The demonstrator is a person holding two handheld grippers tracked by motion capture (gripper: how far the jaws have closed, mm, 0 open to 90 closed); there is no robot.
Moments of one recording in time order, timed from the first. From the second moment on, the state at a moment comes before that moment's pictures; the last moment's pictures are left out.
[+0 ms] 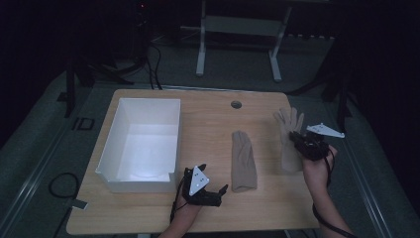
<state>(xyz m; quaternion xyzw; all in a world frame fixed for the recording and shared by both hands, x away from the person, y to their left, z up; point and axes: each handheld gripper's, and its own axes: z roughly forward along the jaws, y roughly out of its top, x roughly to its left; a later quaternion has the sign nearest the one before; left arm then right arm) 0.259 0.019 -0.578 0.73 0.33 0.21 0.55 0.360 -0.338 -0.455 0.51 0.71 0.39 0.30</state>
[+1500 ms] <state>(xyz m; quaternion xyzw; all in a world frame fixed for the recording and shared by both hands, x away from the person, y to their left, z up) 0.258 0.018 -0.578 0.74 0.33 0.21 0.55 0.355 -0.212 -0.540 0.53 0.74 0.36 0.22</state>
